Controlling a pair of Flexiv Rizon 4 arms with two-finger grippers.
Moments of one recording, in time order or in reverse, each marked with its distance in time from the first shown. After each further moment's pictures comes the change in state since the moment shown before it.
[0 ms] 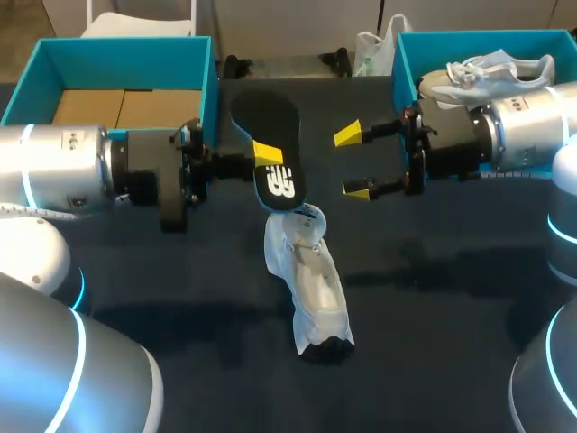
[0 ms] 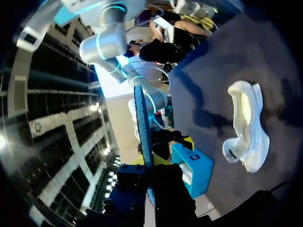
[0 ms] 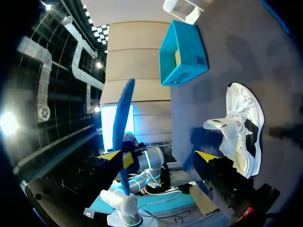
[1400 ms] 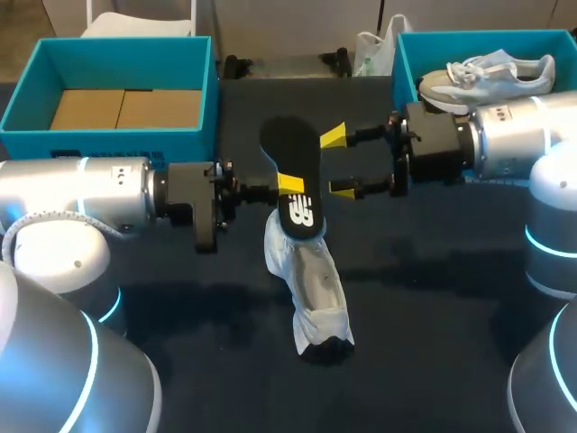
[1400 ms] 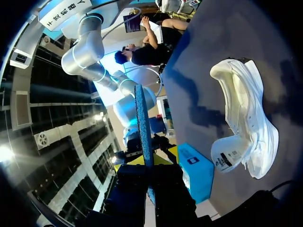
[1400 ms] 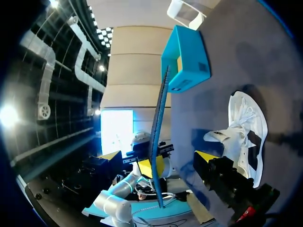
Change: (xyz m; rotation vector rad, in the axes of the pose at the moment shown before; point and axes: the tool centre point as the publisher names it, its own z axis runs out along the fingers) left arm 0.071 0.005 0.038 0.055 -0.041 0.072; right arm -0.009 0.015 0.021 -0.068 0.003 -0.046
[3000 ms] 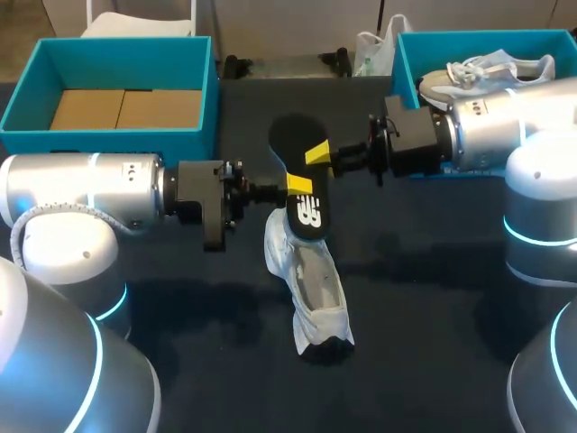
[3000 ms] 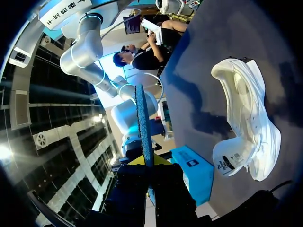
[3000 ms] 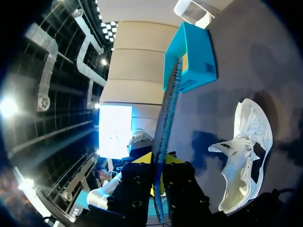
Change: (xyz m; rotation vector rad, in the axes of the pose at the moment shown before) left arm 0.003 0.000 0.010 0.018 0.012 -0.009; right arm 0.001 0.010 0.023 0.036 -0.008 -0.061
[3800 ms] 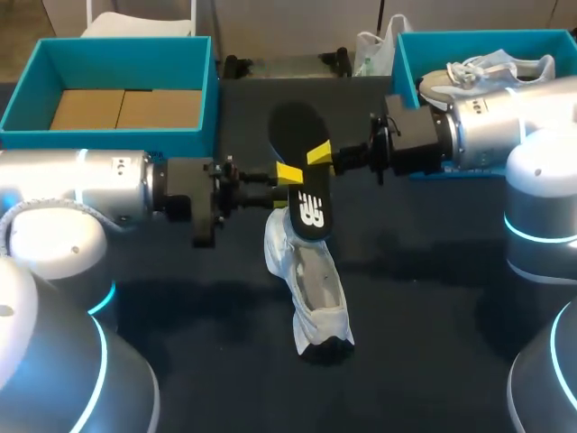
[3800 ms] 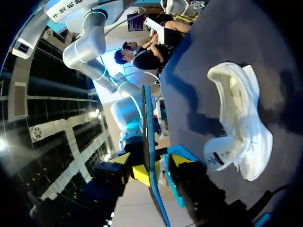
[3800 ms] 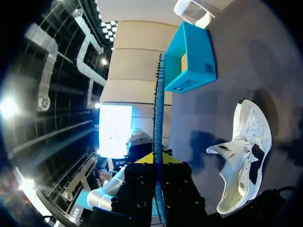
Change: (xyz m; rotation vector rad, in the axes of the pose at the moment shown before) left arm 0.006 0.008 -0.020 -0.013 0.049 -0.066; right arm -0.005 0.003 -0.002 0.003 0.002 0.006
